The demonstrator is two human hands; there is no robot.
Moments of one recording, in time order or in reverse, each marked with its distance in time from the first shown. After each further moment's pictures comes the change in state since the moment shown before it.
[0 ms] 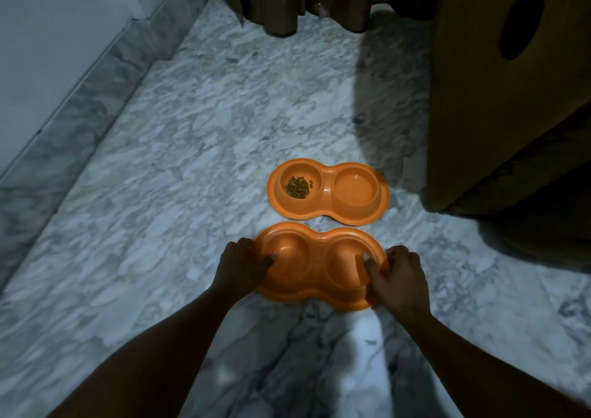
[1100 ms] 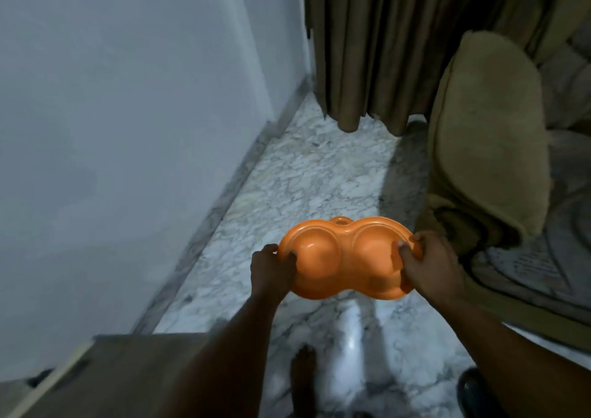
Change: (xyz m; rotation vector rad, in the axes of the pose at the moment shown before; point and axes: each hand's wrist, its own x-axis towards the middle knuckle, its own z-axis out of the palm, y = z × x) left_hand -0.377 0.247 -0.359 -0.393 0.259 -0.328; right_hand -0.187 -0.272 -0.429 0.005 -0.081 -0.244
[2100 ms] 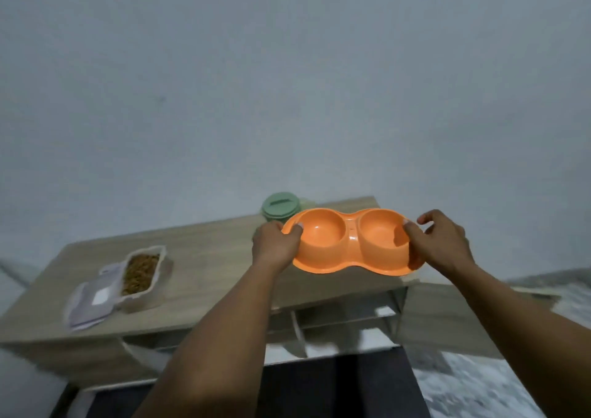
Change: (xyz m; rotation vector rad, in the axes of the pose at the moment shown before) left_hand -0.605 -0.317 -0.587 -0.358 0.939 -0.303; right_hand -0.661 -0.441 -0.020 0.097 -0.561 -0.951
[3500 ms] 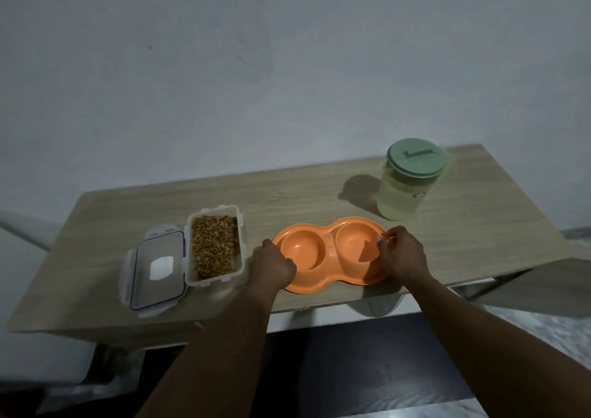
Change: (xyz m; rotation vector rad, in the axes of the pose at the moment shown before) left_hand 0.173 -0.308 -0.117 0.374 -0.301 -0.280; right_hand -0.058 -0.104 0.381 -0.221 -0.218 0.203
